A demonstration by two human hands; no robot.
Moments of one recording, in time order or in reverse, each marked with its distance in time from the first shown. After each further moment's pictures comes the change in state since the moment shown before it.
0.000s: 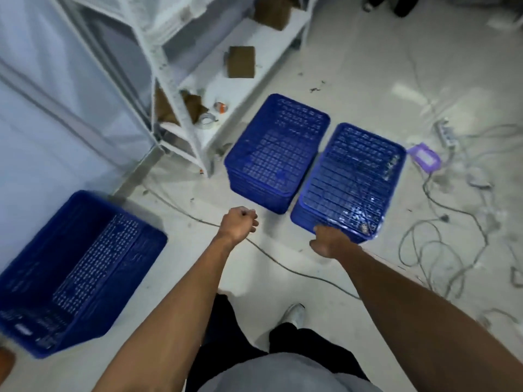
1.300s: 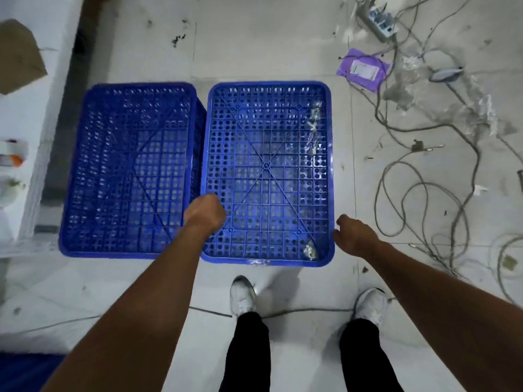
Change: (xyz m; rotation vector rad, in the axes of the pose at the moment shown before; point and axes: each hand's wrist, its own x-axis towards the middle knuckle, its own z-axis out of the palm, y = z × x) left_hand 0.416 0.130 0.386 1.198 -0.148 0.149; right_hand 0.346 0.397 0.010 0.498 0.061 0.338
